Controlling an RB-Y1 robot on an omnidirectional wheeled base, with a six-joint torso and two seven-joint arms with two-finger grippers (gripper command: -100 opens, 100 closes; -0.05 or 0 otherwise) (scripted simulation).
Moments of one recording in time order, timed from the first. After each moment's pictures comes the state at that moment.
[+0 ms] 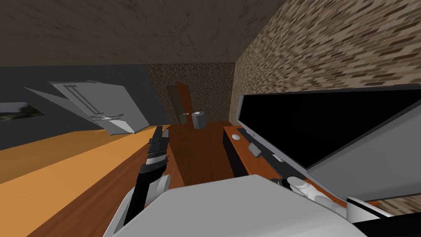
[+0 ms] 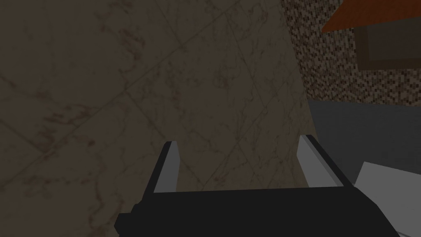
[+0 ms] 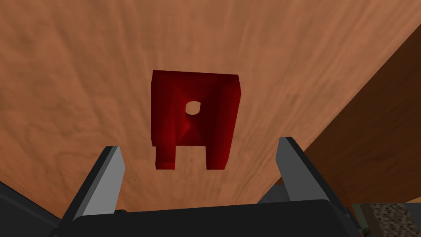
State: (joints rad) left arm 0.46 0.04 0.07 -2.32 -0.12 -0.45 -0.06; right arm 0.07 -0.79 0.44 -0.57 1.13 -0.49 -0.22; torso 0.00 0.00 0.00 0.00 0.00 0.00
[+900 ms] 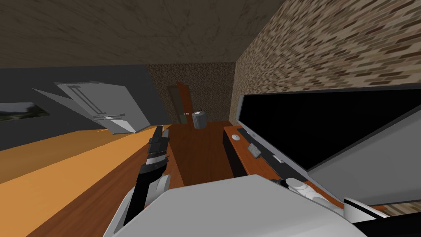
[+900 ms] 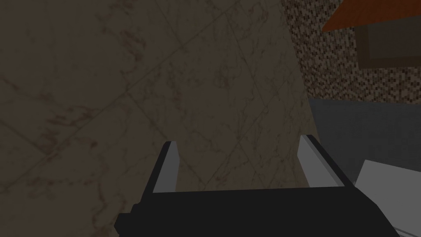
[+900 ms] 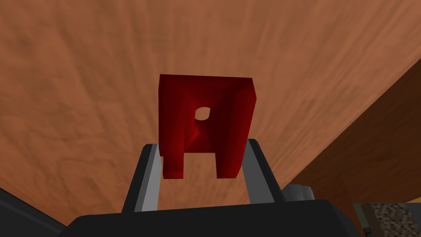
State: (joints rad) left arm 0.46 0.04 0.07 -2.32 -0.12 -0.45 -0.06; right arm 0.07 -0.76 0.44 -0.56 1.12 -0.47 -0.20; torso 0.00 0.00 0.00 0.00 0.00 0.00
